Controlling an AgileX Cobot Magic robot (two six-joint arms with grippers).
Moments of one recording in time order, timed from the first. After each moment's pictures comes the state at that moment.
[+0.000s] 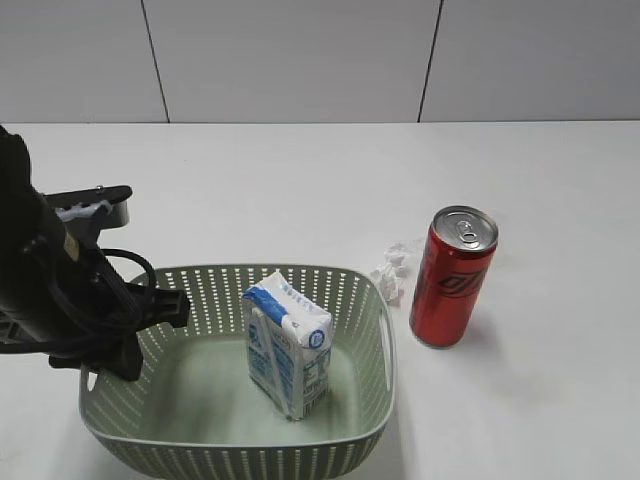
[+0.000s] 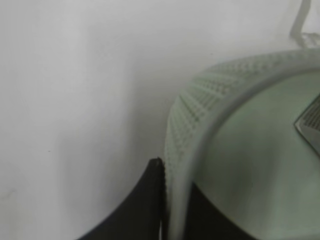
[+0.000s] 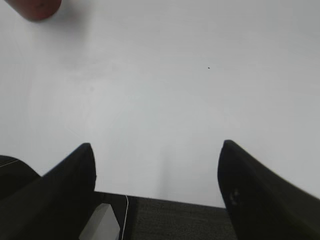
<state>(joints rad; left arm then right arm) -0.59 1.55 -0.78 -0.15 0.71 -0.47 0.09 0.64 -0.48 0.03 0.90 -0.10</state>
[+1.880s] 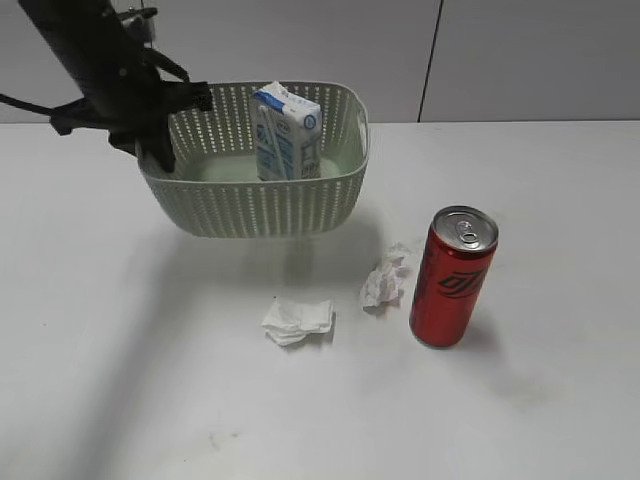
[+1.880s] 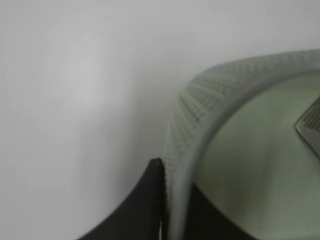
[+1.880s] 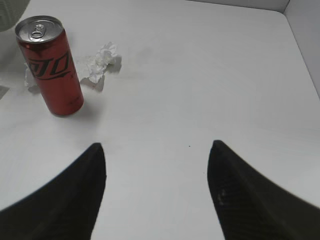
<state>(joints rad) -0.34 1.99 -1.63 -0.14 1.01 -0.30 0.09 0.00 -0.42 0.04 0.95 -0.10</state>
